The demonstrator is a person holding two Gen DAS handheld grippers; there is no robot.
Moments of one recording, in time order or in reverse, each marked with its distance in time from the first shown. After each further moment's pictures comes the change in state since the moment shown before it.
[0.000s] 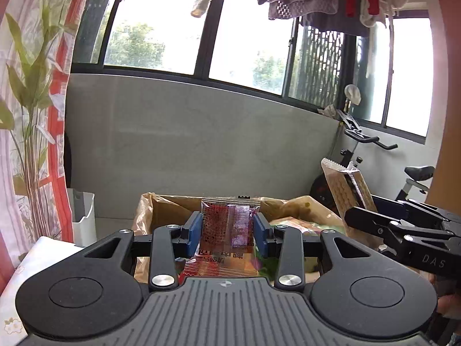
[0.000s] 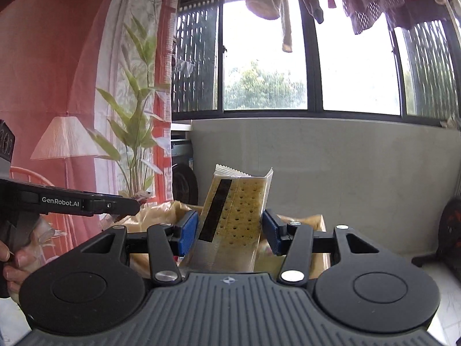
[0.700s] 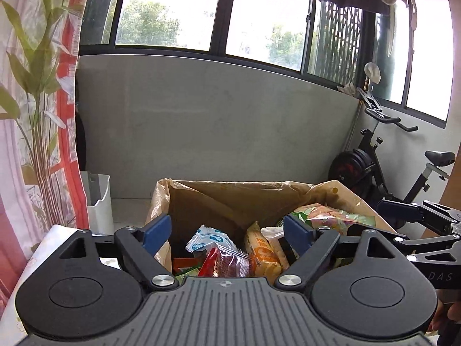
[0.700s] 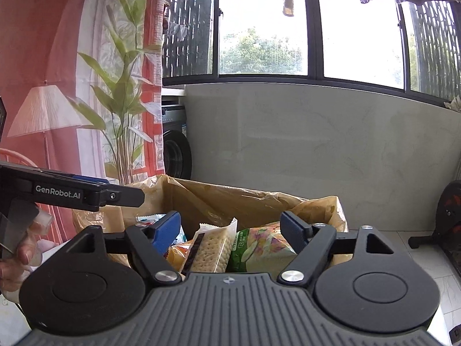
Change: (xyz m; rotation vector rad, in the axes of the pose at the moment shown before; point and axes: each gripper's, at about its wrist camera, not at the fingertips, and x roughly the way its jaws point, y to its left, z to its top) left arm 0.019 0.024 0.014 0.007 0.114 0.063; right arm 0.036 -0.005 -0.001 0.057 0.178 -0.032
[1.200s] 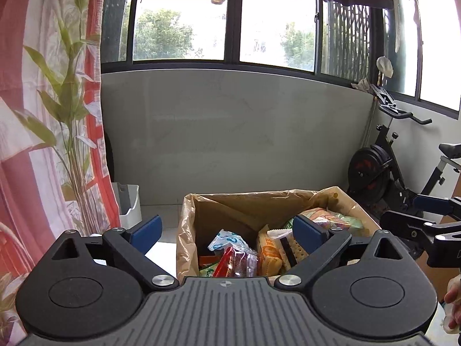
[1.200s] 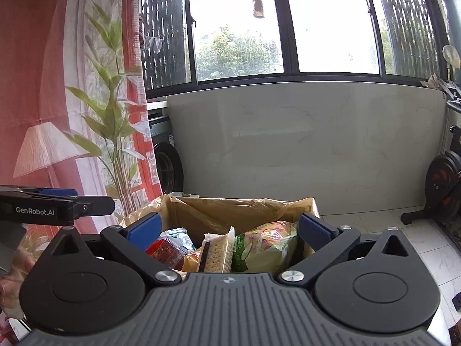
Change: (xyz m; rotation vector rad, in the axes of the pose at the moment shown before) left arm -0.070 -0.024 0.028 0.057 0.005 0.128; right arm -0.067 0.005 0.031 0.107 -0.001 -0.073
